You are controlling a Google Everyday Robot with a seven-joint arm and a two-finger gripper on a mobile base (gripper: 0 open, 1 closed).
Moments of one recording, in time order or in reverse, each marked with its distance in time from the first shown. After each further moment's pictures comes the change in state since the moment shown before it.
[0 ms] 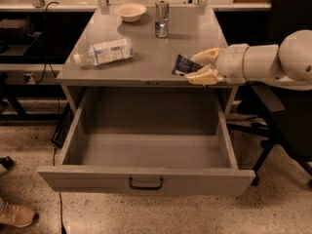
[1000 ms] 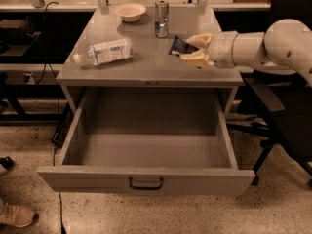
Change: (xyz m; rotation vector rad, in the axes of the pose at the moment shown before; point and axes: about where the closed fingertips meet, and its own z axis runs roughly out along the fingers) arm -0.005 -0.047 0.035 0.025 -0.048 -0.018
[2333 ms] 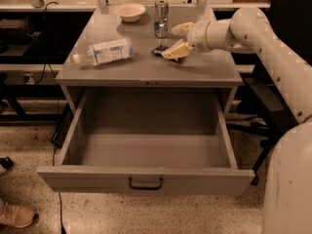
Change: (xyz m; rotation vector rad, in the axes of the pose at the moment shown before) arm 0.014 -0.057 0.101 -0.024 0.015 0.033
